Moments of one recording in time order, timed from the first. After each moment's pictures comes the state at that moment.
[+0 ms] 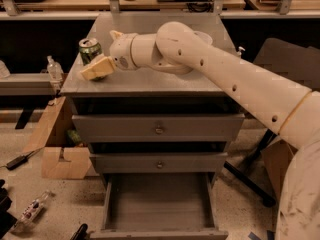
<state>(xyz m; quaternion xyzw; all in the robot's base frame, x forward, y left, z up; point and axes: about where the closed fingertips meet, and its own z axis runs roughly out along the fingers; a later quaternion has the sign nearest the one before) 0.701 0.172 0.911 -0.49 0.61 0.29 0.55</state>
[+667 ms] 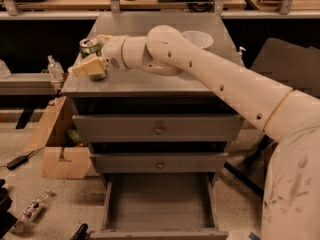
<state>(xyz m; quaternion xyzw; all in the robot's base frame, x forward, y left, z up) 0.709 0.197 0.904 -0.48 0.61 0.30 0.55</state>
